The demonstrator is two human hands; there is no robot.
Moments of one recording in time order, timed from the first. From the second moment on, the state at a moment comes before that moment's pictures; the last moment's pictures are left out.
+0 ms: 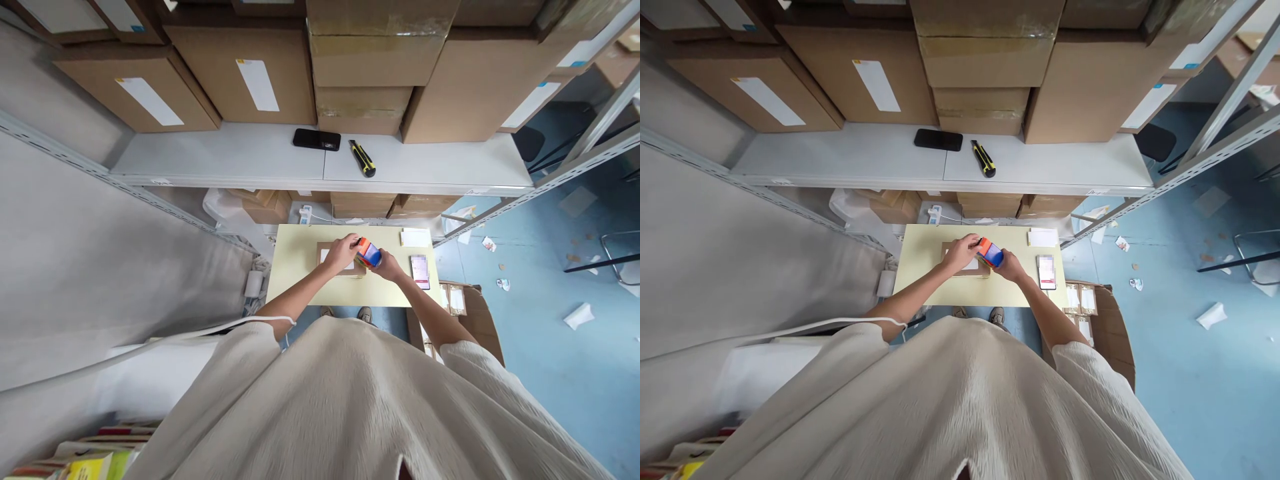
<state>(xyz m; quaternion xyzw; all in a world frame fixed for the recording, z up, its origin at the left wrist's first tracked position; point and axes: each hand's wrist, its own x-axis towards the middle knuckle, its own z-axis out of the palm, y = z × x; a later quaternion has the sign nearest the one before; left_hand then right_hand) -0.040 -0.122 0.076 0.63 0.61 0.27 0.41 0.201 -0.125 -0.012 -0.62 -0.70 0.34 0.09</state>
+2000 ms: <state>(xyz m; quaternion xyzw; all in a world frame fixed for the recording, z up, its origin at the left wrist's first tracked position) -0.055 -0.104 0.046 0.41 0.69 0.29 0.52 0.217 -0.144 0.018 -0.58 -0.73 0.34 0.12</state>
